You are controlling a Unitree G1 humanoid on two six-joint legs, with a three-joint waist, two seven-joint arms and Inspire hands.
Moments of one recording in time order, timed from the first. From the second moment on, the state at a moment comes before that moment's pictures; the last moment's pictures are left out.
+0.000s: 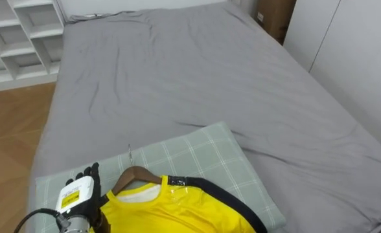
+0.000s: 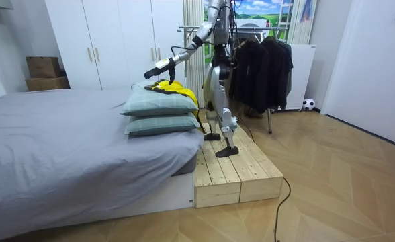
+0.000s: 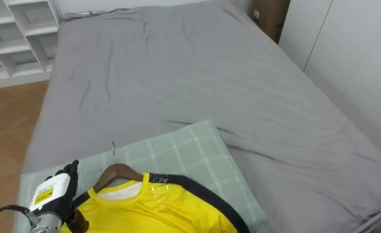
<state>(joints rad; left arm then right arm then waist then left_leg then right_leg) -0.36 0.27 -0.04 1.09 0.82 -0.01 0.35 0.01 -0.26 0.03 1.28 0.31 -0.05 0.13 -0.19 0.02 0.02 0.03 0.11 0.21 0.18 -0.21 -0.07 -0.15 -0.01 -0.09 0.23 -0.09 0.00</state>
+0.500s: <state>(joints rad) -0.39 0.31 -0.05 1.09 0.82 -0.01 0.29 0.00 -0.26 0.07 1.28 0.31 -0.06 0.13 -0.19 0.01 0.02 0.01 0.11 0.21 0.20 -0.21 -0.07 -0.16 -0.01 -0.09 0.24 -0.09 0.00</state>
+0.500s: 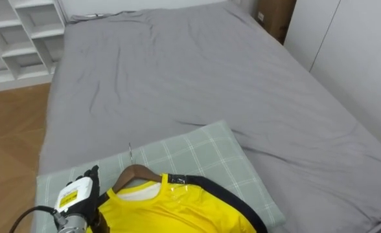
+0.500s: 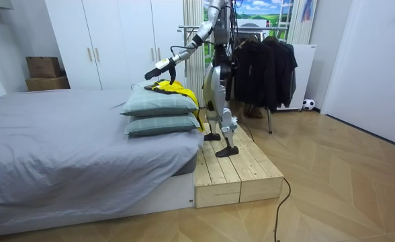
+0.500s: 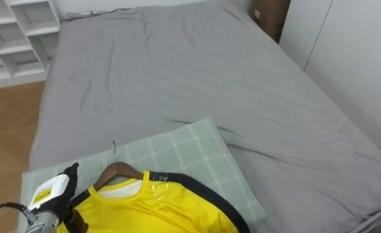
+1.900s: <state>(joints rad) -0.55 0.30 -0.12 1.24 0.76 -0.03 0.38 -0.15 -0.26 0.12 1.26 0.27 -0.06 0.07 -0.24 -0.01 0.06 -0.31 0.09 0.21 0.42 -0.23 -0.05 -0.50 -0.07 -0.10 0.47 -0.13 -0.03</state>
